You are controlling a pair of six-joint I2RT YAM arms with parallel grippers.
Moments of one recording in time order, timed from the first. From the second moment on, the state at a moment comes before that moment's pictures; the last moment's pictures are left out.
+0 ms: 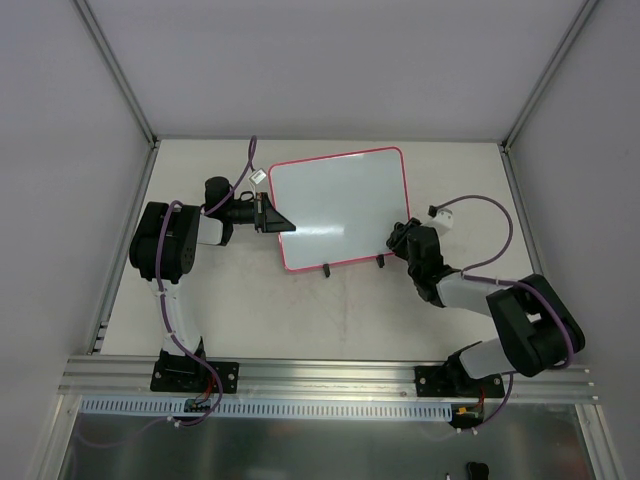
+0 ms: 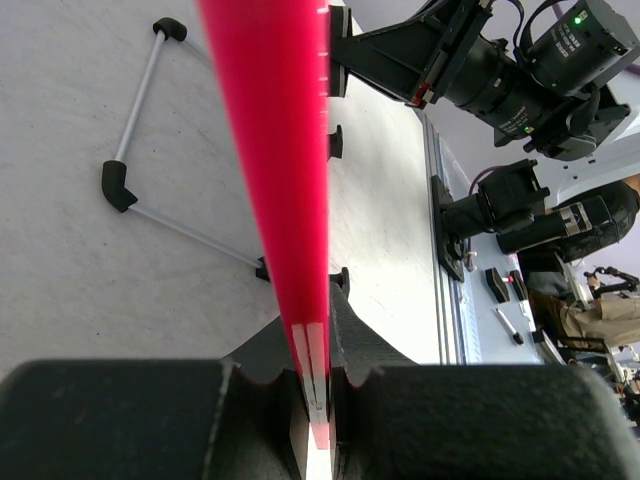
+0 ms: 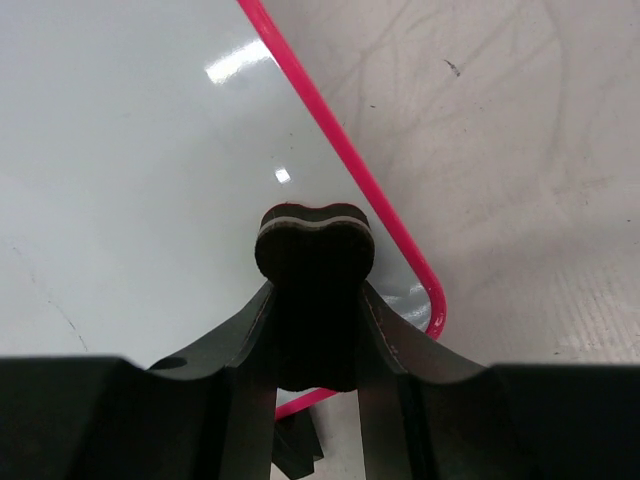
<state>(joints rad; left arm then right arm) -0.11 2.04 0.93 0.81 1.33 -0.59 0.47 1.43 0.45 0.53 0.40 0.69</state>
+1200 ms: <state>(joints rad) -0.11 2.04 0.93 0.80 1.33 -0.59 0.82 1.77 1.09 0.26 0.36 0.50</state>
